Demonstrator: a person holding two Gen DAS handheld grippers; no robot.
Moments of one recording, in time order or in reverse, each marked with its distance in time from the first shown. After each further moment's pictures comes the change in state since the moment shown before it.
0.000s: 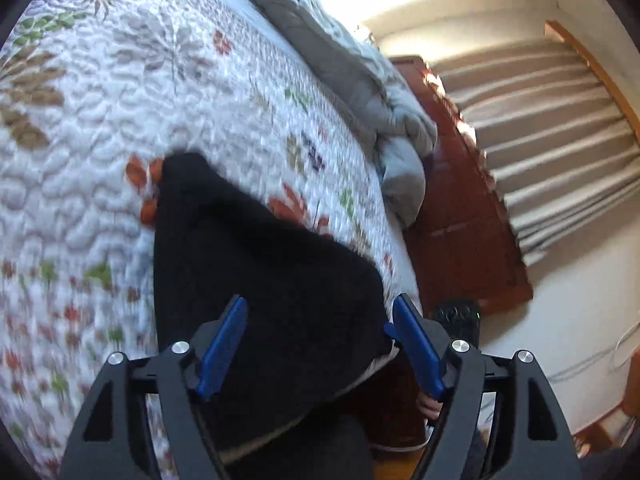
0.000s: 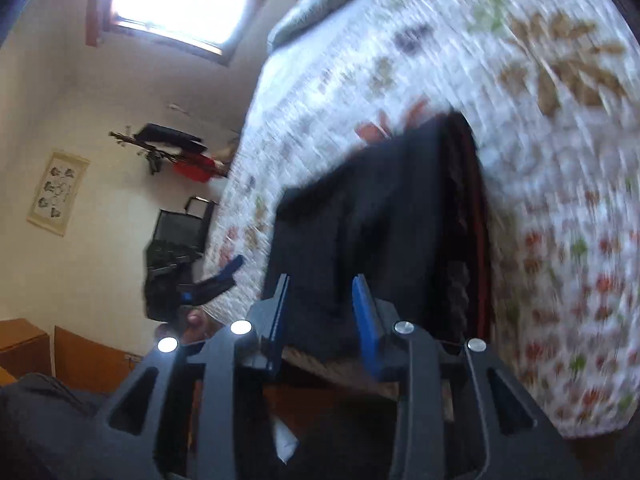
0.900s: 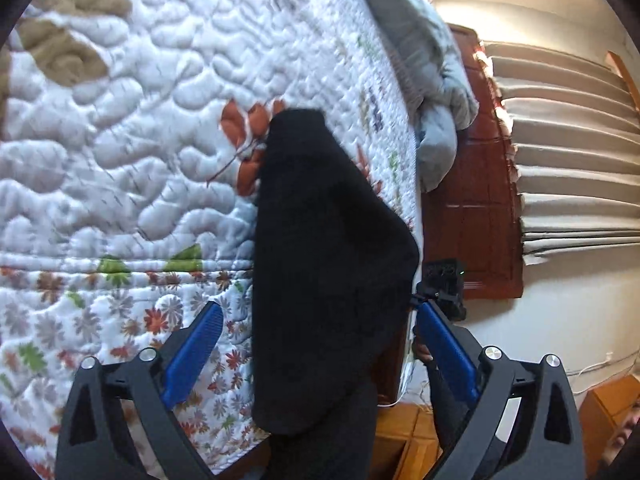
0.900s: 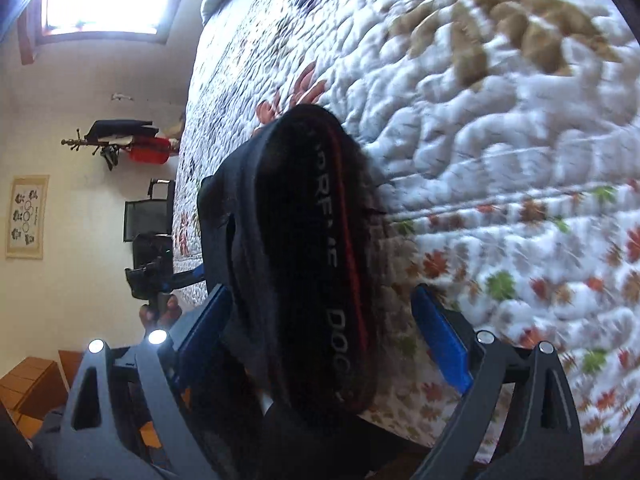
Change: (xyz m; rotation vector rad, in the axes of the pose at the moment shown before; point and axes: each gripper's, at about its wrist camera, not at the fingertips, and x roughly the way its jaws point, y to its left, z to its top) left arm 0.009 0.087 0.042 -0.203 0.254 -0.010; right arm 0.028 -0.046 0.055 0.139 0.193 -0.088
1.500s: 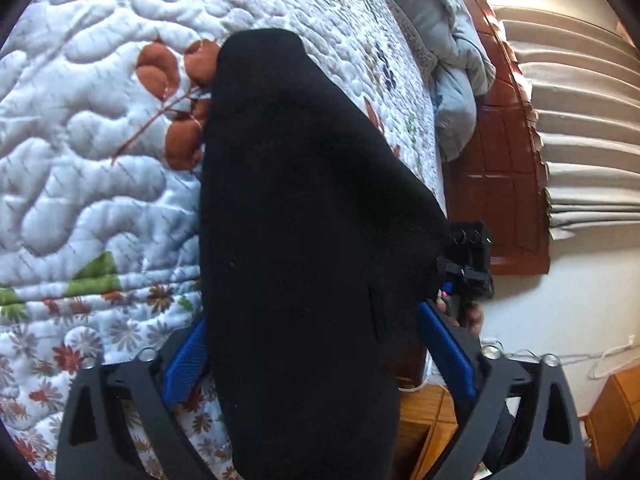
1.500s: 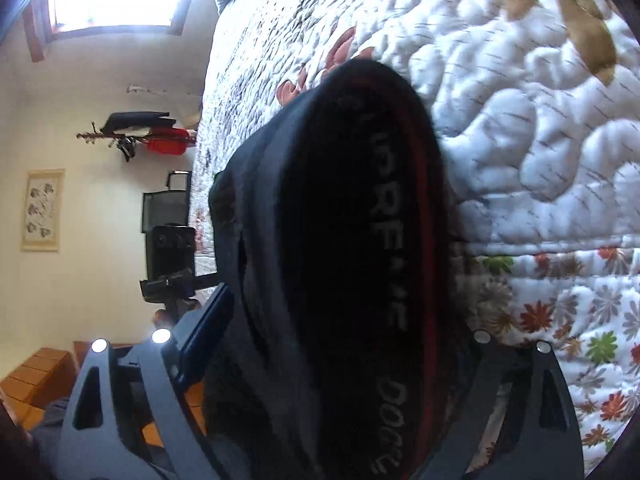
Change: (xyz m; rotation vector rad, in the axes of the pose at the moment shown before) left arm 0.055 -0.021 0.000 0.053 0.067 0.101; right arm 0.042 0.022 0.001 -0.028 0.030 0.059
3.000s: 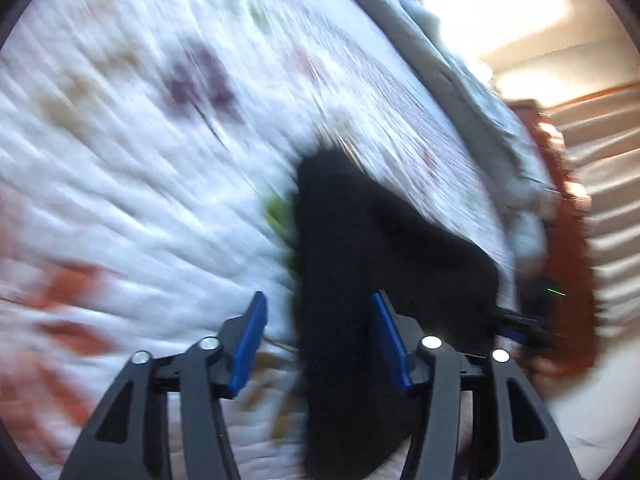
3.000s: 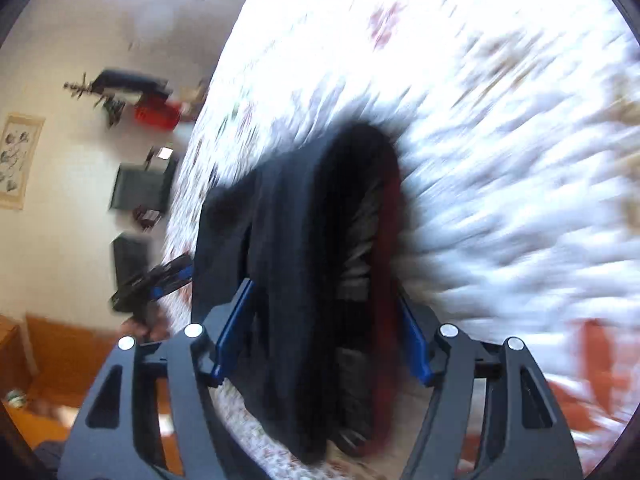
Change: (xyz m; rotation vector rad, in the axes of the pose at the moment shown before) left arm -0.263 0.105 0.083 -0.041 -0.462 0.373; right arm 0.165 0.132 0.167 -0.181 -0.065 -0.150
